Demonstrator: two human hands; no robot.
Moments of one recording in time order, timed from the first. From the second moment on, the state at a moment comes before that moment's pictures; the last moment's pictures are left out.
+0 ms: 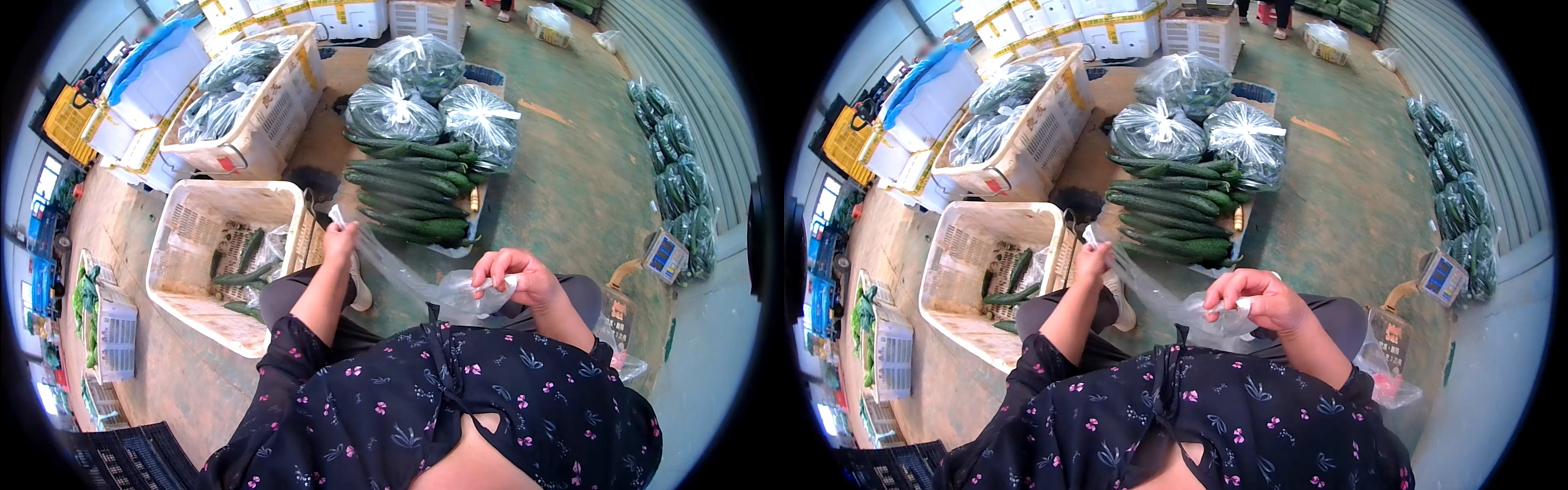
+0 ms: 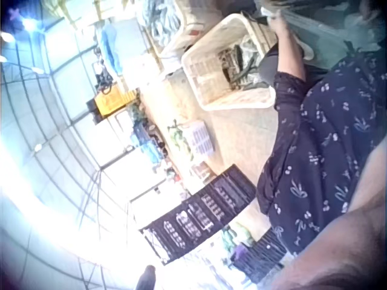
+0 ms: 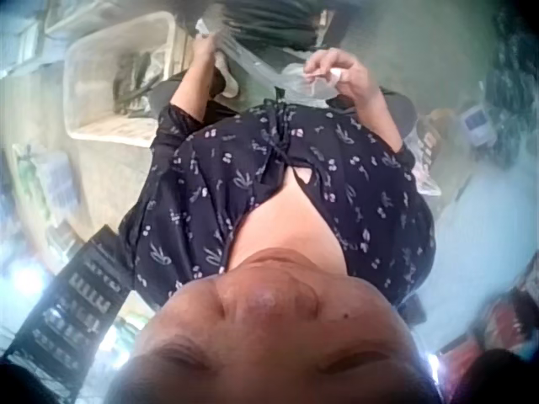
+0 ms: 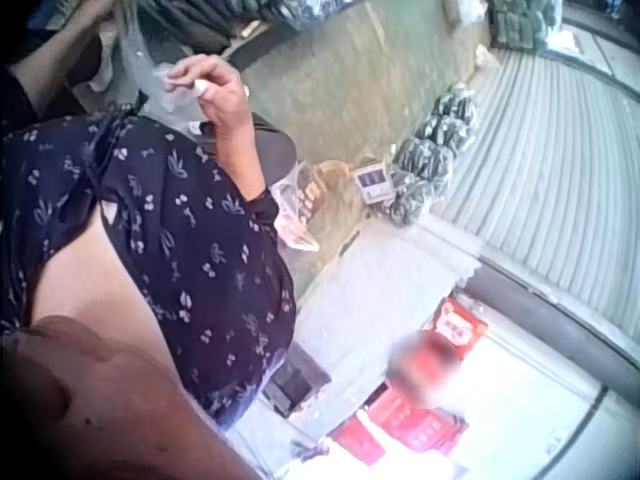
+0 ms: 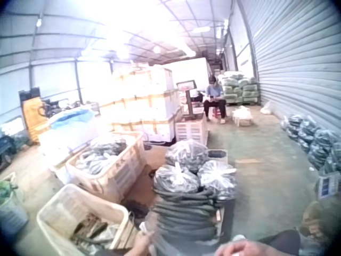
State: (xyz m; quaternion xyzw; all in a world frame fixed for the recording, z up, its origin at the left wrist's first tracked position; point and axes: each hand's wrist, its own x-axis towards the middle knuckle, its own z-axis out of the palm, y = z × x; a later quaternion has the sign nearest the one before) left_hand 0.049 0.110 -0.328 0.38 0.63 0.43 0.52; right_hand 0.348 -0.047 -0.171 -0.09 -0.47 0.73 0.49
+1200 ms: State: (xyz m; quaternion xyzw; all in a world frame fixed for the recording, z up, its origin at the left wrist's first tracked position) left_hand 0.103 0.055 -0.322 0.28 0.43 0.06 0.86; right_hand 0.334 0.088 -0.386 -0.68 -0.71 0.16 0.06
